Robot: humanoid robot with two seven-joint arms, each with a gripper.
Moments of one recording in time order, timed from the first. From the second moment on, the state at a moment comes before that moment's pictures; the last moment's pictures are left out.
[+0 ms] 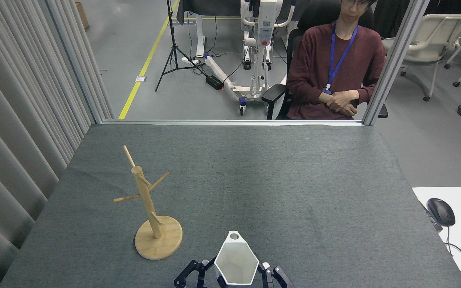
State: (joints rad) left arm 0.19 -0.02 -0.32 -1.64 -1.90 -0.45 0.35; right arm 0.32 0.12 0.32 -1.75 1.67 -0.35 -0.31
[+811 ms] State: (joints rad) left arm 0.19 -0.01 -0.32 -1.65 -1.90 -0.45 0.35; right arm 0.32 0.12 0.38 -1.75 1.69 -0.32 -0.31
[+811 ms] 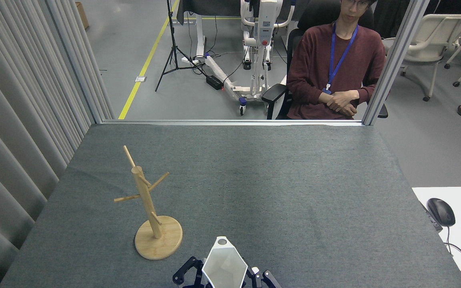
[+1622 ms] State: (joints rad) left arm 0.18 -0.01 -0.31 -1.65 -1.91 -0.45 0.35; right arm 0.30 0.13 0.37 -1.79 1.58 -0.30 -0.51
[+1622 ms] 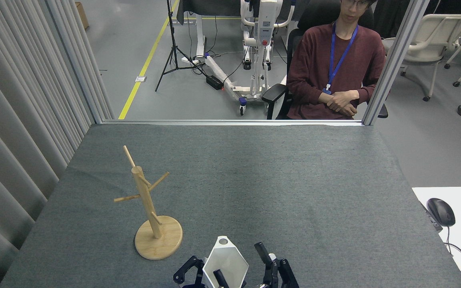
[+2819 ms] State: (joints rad) left arm 0.09 -0.01 0.31 -1.70 -2.06 -0.31 0.35; right arm 0.30 -0.12 0.06 -1.56 1.45 -0.07 -0.26
